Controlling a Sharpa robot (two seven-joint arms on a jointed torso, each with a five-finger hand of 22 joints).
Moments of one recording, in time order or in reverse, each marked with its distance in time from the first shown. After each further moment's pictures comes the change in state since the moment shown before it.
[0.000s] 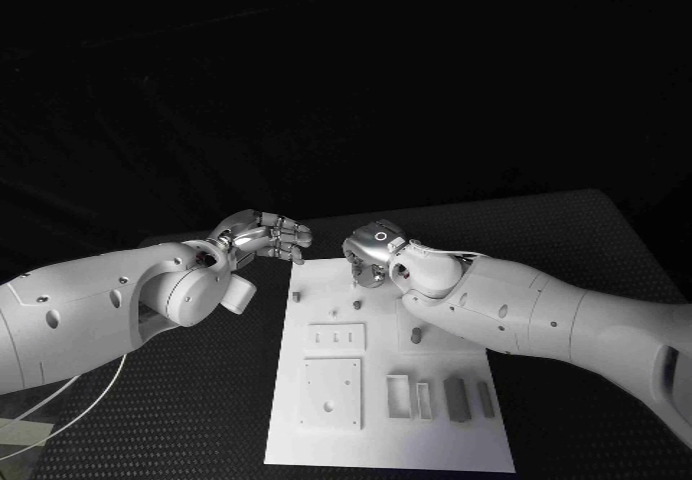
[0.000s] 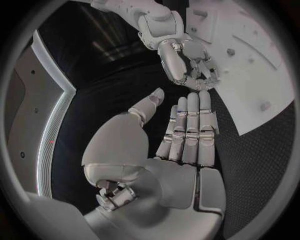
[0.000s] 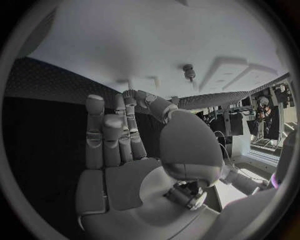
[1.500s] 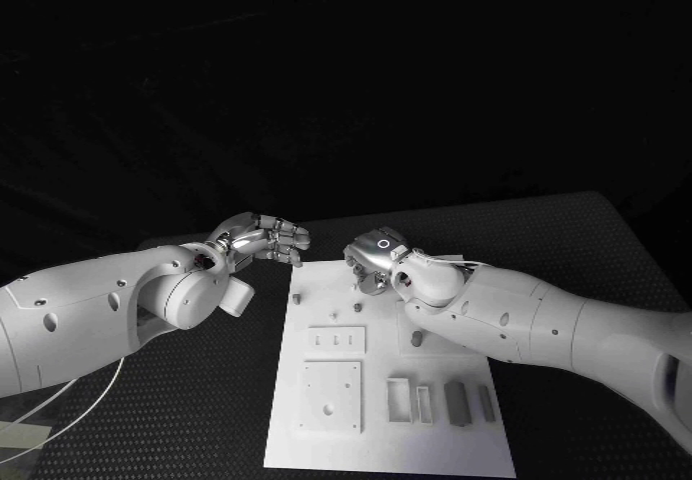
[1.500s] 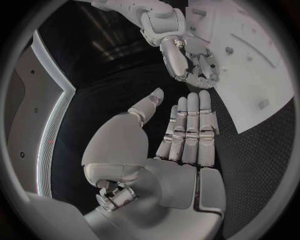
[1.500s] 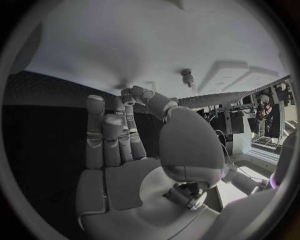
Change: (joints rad) left arm 0.000 -0.004 0.000 0.000 0.000 0.000 -0.001; left_hand -0.004 -0.004 0.000 0.000 0.000 -0.007 0.007 -0.011 0.001 -0.004 0.004 -0.009 0.002 0.000 0.000 -0.004 0.003 0.000 0.000 0.000 -0.004 0.001; right arm -0.015 -0.008 -0.007 0.001 0.023 -0.038 -0.001; right_hand 0.032 -0.033 0.046 -0.056 0.004 -0.089 0.041 -0.069 -0.005 -0.051 0.007 -0.069 0.000 -0.032 0.010 0.013 -0.027 0.000 -0.010 -0.002 0.014 0.000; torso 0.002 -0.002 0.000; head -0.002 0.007
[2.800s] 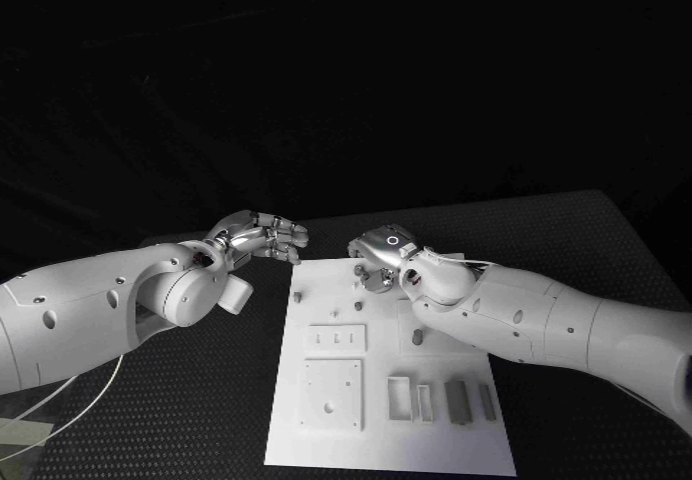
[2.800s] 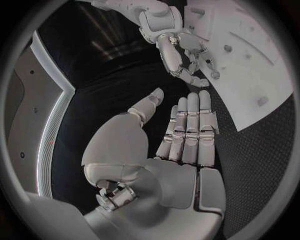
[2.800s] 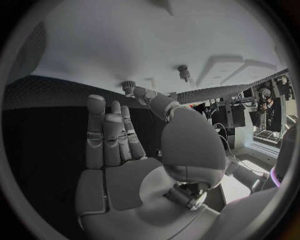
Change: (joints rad) left arm 0.000 -0.006 0.000 -0.005 0.000 -0.001 0.000; left_hand 0.000 0.000 0.000 0.000 0.000 -0.003 0.003 -0.005 0.001 -0.003 0.003 -0.002 0.001 0.000 0.000 0.000 0.002 0.000 0.000 0.000 0.000 0.000; right arm 0.004 -0.049 0.001 0.058 0.053 -0.045 0.000; right_hand -0.047 -0.089 -0.009 0.047 0.008 -0.096 0.015 -0.031 -0.025 -0.196 0.068 0.002 0.023 -0.011 0.068 0.008 -0.021 0.002 -0.009 0.002 -0.010 0.001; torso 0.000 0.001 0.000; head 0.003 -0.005
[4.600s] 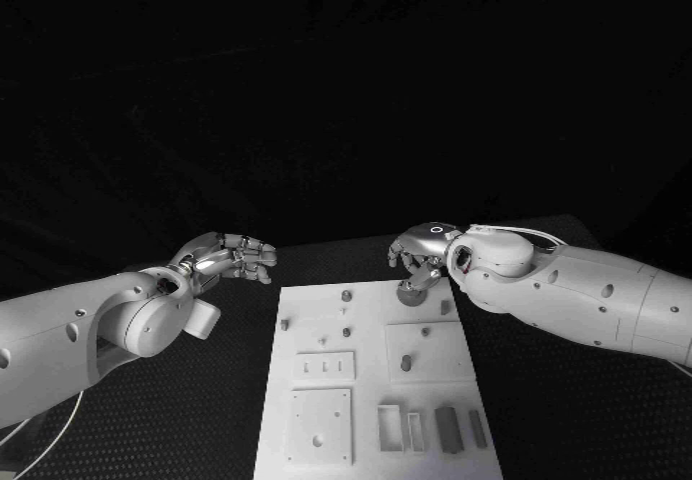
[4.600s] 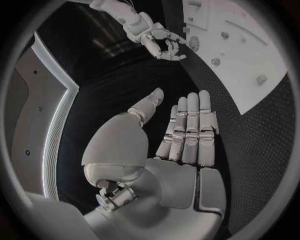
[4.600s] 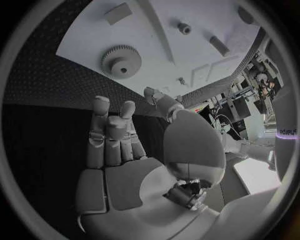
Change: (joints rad) left arm 0.009 -0.017 0.001 -0.049 0.000 0.035 0.051; left_hand -0.004 0.004 -0.002 0.002 0.000 0.006 -0.006 0.000 0.010 0.011 -0.004 0.000 0.009 0.000 0.000 -0.008 0.005 0.008 0.004 -0.004 -0.004 0.002; right arm 0.129 -0.298 0.063 0.214 0.143 0.373 0.050; right_hand -0.086 0.014 -0.168 0.056 -0.008 -0.022 -0.021 0.018 0.003 0.046 -0.110 0.677 0.696 -0.027 -0.101 0.057 0.018 0.062 -0.017 -0.006 0.008 0.000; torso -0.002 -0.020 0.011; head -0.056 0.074
